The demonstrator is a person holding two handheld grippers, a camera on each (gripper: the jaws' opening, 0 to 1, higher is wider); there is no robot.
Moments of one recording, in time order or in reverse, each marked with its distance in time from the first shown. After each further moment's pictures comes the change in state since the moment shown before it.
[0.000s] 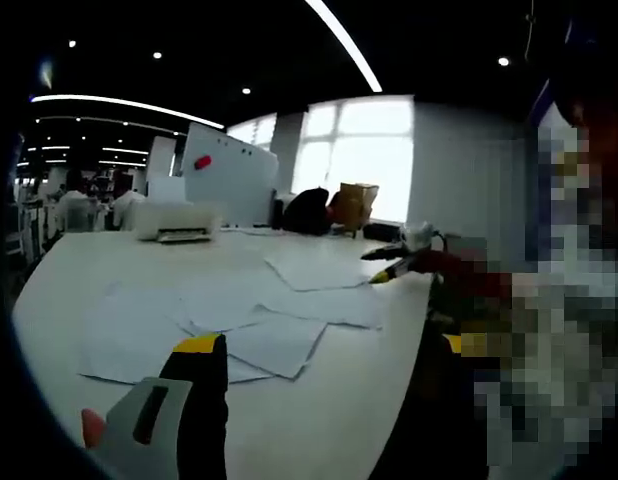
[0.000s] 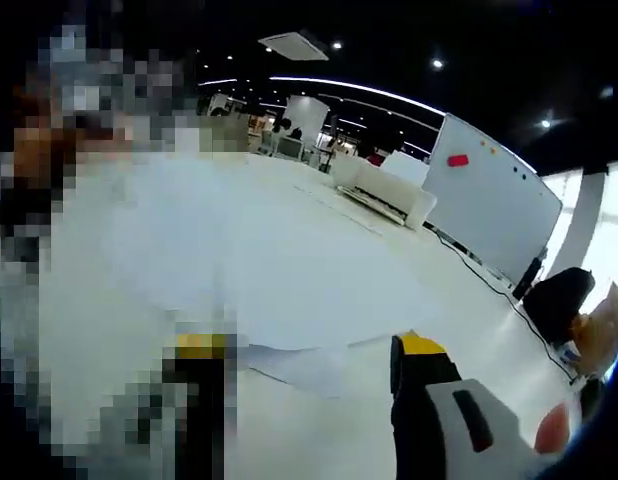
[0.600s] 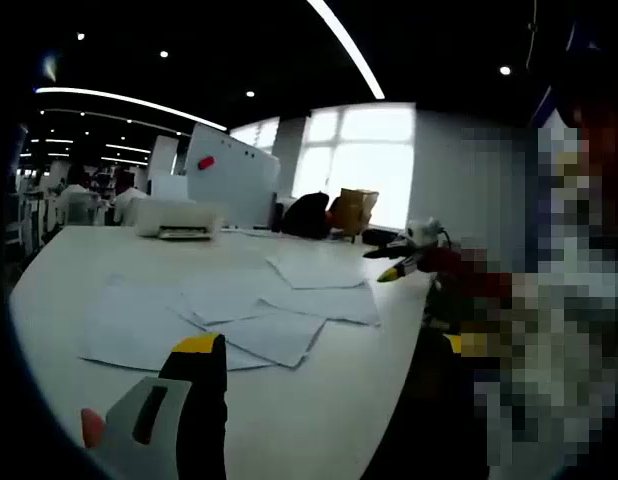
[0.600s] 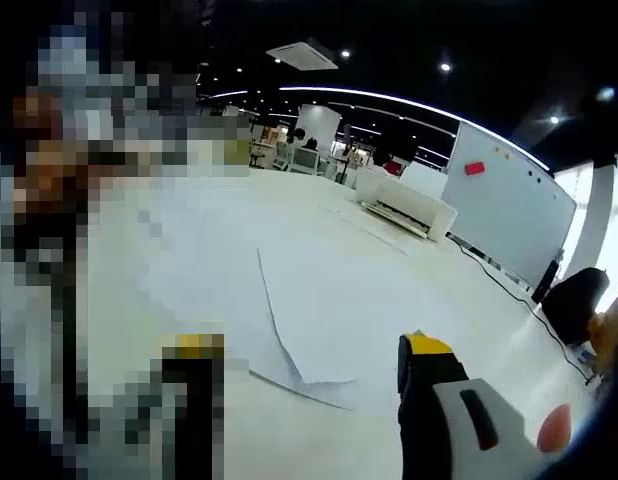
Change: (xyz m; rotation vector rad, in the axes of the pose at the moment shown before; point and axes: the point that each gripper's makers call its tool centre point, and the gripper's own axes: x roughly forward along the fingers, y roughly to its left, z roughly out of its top) left arm -0.009 0.003 -0.008 -0.027 -0.024 -0.004; right arm -0.011 0.035 0.031 0.055 -0.038 0.096
